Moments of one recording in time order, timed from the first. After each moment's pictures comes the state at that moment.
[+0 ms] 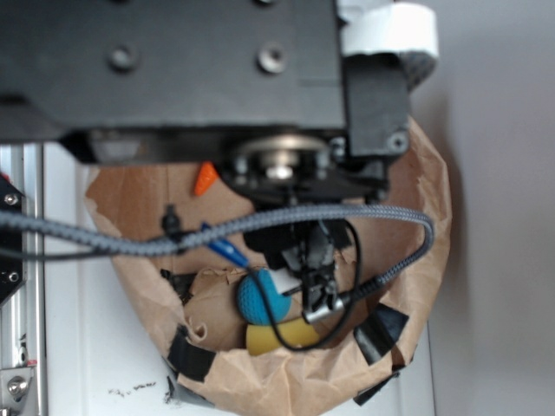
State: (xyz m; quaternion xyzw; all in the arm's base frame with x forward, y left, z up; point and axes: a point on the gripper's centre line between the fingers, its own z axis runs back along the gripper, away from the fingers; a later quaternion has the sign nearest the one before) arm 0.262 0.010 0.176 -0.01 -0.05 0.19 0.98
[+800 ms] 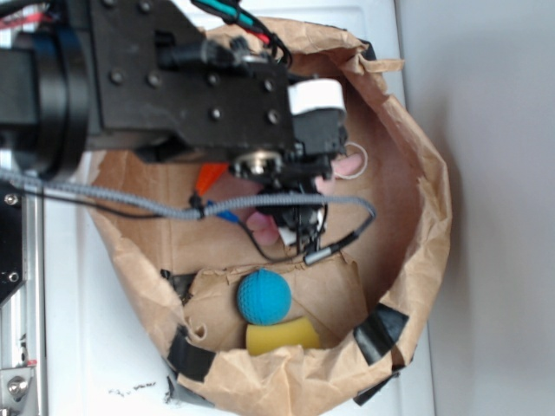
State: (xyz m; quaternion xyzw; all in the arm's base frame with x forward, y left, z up) arm 0.277 0.046 0.069 0.01 -0.10 0.21 0.97
